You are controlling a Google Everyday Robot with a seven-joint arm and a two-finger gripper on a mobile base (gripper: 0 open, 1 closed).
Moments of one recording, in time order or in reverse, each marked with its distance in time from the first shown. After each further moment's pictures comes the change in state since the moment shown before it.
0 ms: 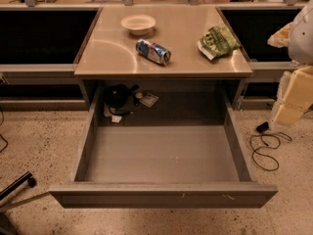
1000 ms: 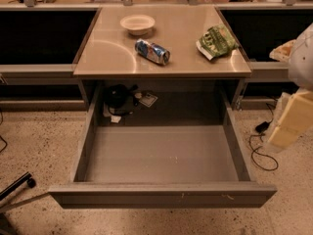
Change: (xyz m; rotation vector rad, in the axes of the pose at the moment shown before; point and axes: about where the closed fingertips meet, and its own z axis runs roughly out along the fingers) arm -0.002 0.029 0.009 0.042 -0.026 0.030
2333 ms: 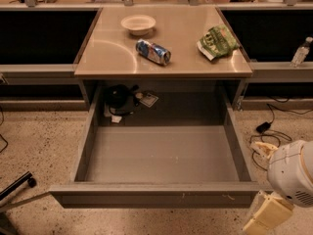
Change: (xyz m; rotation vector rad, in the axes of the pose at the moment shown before) arm 0.046 0.128 0.126 -0.178 -0.185 0.174
